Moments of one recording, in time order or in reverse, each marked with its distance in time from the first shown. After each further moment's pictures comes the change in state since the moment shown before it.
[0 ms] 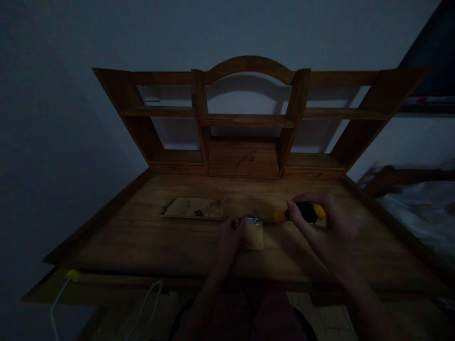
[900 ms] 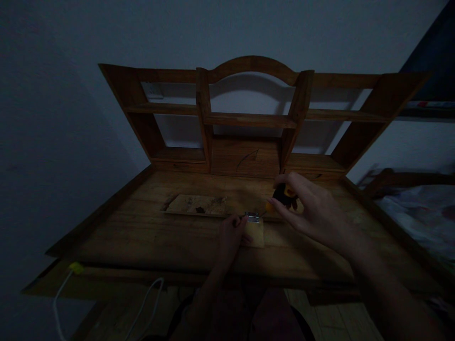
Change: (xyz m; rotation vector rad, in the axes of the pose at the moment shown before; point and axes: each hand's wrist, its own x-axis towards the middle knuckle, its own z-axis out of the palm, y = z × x) left_hand -0.004 0.004 0.001 0.026 0.005 0.061; right_hand 0.045 -0.005 0.000 0.082 -0.523 -0.159
